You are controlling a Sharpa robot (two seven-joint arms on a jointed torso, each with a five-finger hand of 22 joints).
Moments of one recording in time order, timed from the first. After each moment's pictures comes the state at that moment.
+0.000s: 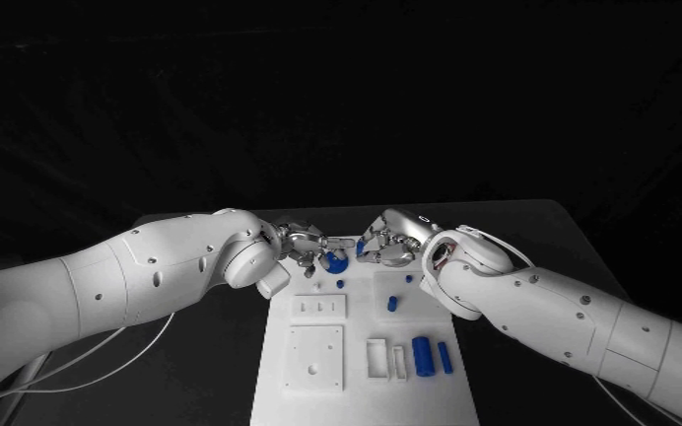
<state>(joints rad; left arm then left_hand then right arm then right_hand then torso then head) 1.41 -0.56 -0.21 1.20 -0.39 -0.05 -0.24 1.12 -0.16 0.13 0.22 0.05 1.19 0.03 0.07 0.36 1.47 -0.06 0.54 0.24 1.43 -0.13 1.20 0.74 0.05 1.10 -0.14 1.06 0.70 1.06 -0.58 0.21 1.31 -1.50 -0.27 -0.11 1.25 -0.08 0.39 -0.08 0.05 1.19 0.07 0.06 0.06 1.28 -0.01 1.11 1.25 1.45 -0.08 1.03 1.11 0.07 1.46 -0.10 1.05 1.31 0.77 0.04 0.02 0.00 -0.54</state>
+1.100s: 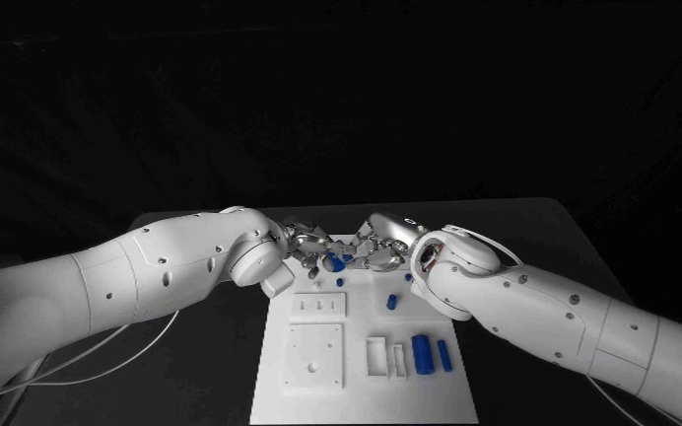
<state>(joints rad) 1.41 -0.53 -0.21 1.19 -0.44 -0.04 -0.27 1.16 0.01 0.10 0.06 0.15 1.16 0.03 0.07 0.36 1.46 -0.05 0.54 0.24 1.42 -0.12 1.21 0.72 0.05 1.10 -0.14 1.01 0.78 1.07 -0.56 0.19 1.33 -1.52 -0.22 -0.13 1.25 -0.08 0.39 -0.07 0.05 1.18 0.07 0.06 0.06 1.28 -0.01 1.11 1.25 1.45 -0.08 1.02 1.12 0.07 1.46 -0.10 1.05 1.31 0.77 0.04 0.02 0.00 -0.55</state>
